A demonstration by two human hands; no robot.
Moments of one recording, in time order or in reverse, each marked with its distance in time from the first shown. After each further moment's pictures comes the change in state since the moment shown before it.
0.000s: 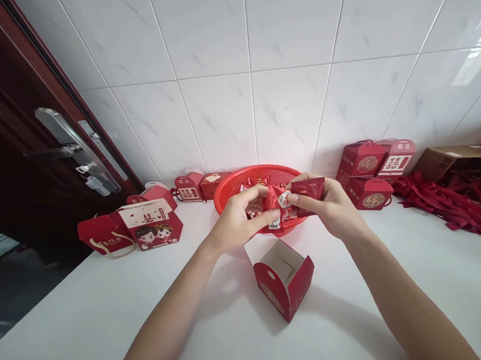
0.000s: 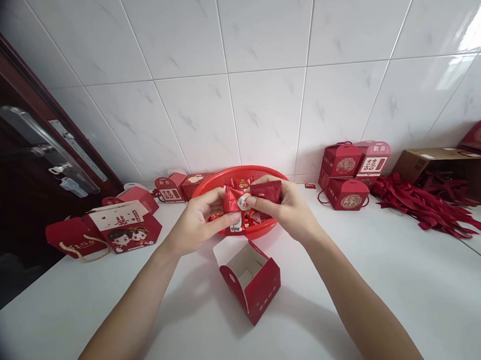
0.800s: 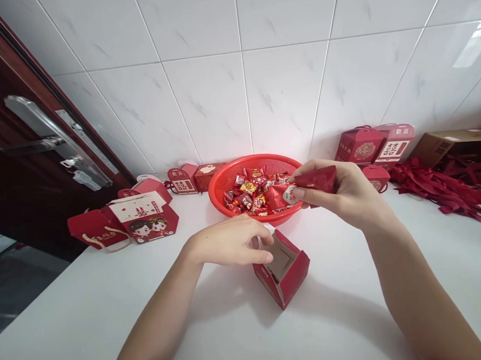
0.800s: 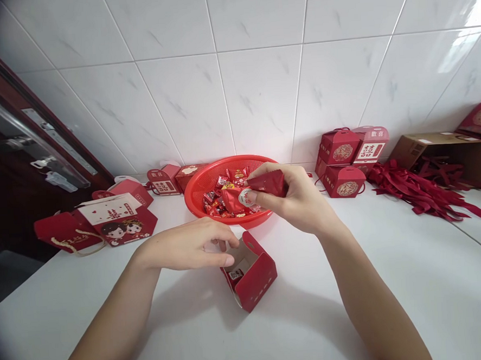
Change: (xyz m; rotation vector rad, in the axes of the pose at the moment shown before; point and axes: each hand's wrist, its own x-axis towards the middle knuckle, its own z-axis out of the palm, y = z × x) left_hand -0.014 0.010 -0.009 0.426 -0.638 -0.167; right_hand -0.017 -0.025 -0.013 -0.287 0.014 -0.077
